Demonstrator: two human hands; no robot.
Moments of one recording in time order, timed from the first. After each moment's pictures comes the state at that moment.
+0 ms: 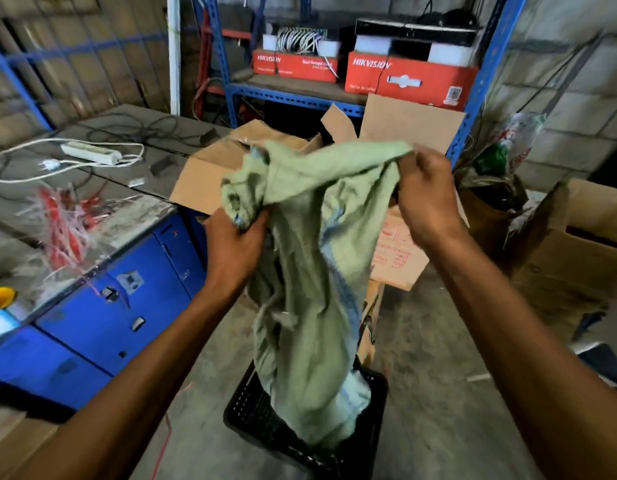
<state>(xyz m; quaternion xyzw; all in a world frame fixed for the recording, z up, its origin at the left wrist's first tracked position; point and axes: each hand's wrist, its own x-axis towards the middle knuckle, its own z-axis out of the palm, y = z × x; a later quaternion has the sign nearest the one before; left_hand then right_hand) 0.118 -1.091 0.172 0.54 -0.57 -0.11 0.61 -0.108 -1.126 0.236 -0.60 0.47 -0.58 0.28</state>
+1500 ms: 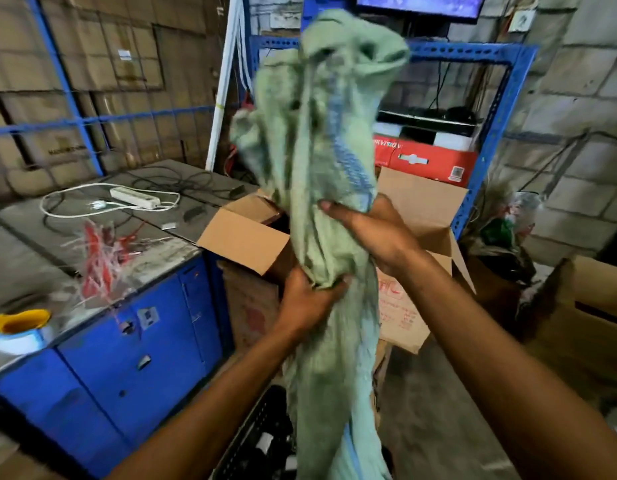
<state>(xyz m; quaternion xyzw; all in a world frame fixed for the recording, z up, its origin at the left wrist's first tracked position) 0.057 -1.058 0.192 0.49 -0.54 -0.37 0.58 -0.044 -1.103 0.289 -0.64 0.37 -0.51 0.45</state>
